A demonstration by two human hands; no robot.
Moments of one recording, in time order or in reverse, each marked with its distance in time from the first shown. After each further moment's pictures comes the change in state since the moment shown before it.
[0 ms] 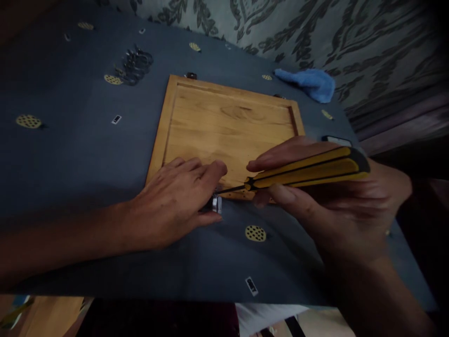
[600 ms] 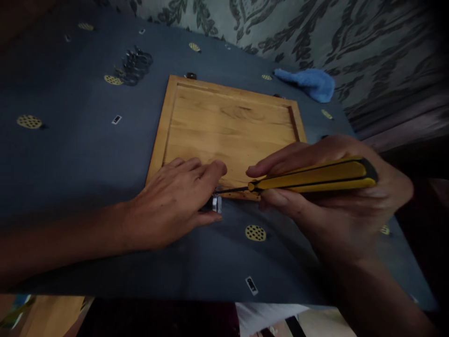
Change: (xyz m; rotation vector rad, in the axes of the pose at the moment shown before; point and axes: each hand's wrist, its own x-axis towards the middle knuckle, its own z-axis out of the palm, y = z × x) left_hand -0.001 0.001 0.000 0.016 0.019 0.017; right_hand 0.001 0.003 0.003 -0.070 0.097 -0.068
